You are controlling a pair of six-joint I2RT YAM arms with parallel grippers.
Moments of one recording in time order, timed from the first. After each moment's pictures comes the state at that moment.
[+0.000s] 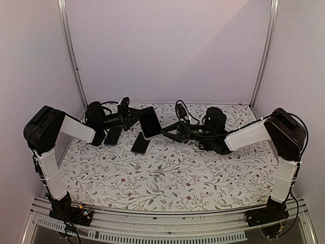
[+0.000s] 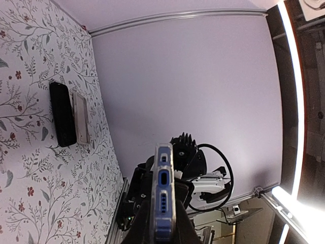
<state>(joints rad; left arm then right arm) -0.36 1.89 0.89 1.18 0.91 -1.53 0.73 1.91 0.99 0.96 -0.83 1.07</state>
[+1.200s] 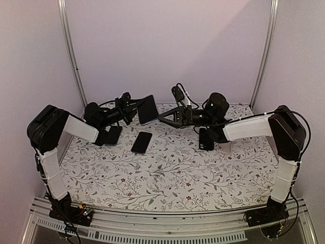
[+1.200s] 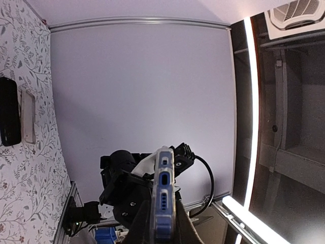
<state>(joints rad) -0.40 1.93 0.92 1.48 0.84 -1.92 0.73 1.91 1.17 1.04 -1.00 1.11</state>
